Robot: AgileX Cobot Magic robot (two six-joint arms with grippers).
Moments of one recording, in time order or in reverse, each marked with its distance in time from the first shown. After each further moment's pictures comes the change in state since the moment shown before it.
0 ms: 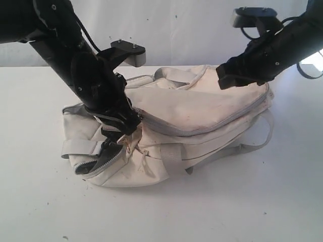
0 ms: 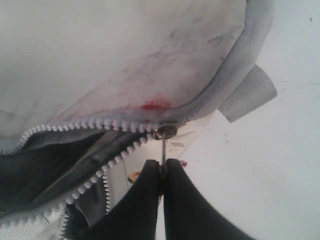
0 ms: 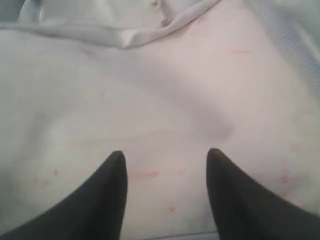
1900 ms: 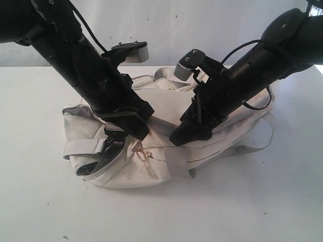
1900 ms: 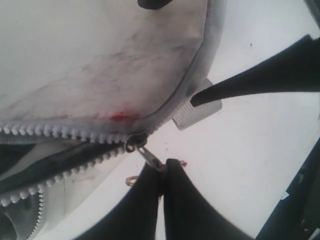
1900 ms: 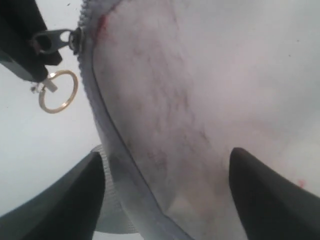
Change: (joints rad) left arm 0.002 0.000 0.000 -0.172 0.051 -0.077; right arm 0.153 0.073 0.055 0.290 0.271 -0.710
